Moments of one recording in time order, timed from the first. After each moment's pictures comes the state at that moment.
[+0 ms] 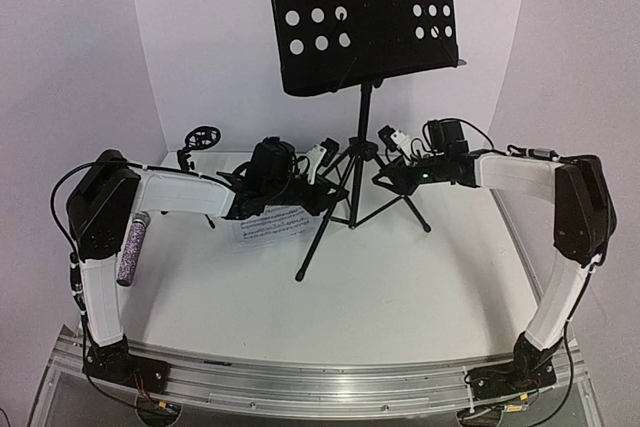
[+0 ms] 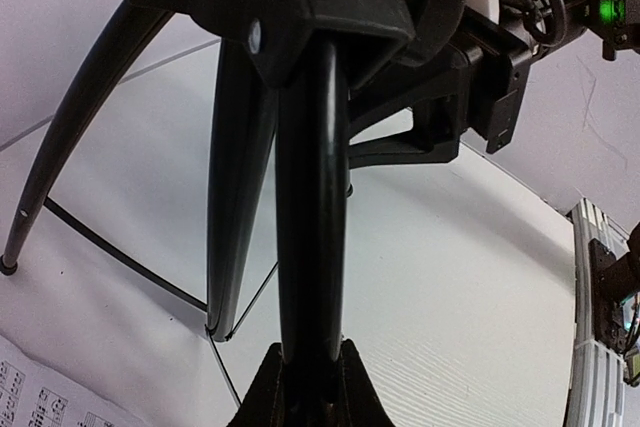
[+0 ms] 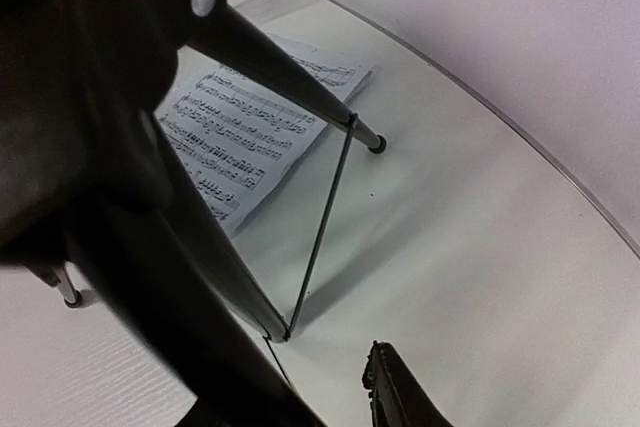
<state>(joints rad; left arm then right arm) -0.81 1.96 1.35 0.27 0.35 -0.14 0.39 1.83 1.33 -0.13 -0.52 -0.31</state>
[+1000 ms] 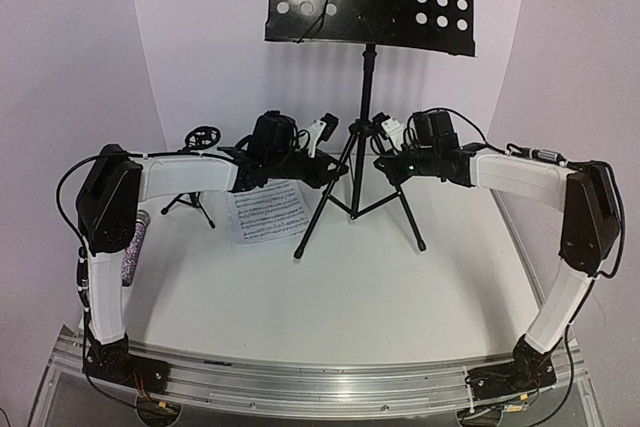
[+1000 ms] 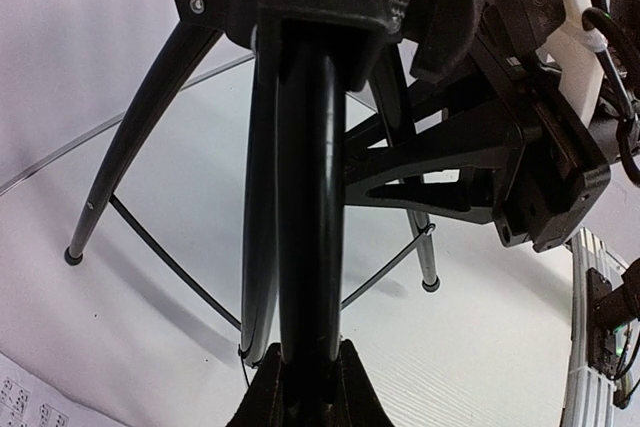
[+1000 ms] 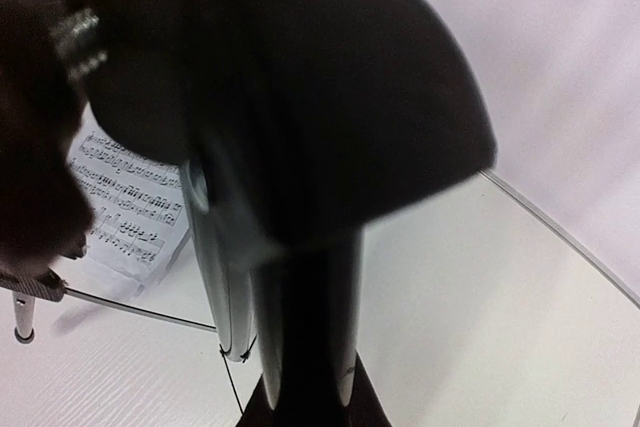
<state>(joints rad) -0.76 2.03 1.59 0.11 0.42 -0.15 0.52 1.77 1.37 -0.14 -0.11 -0.17</state>
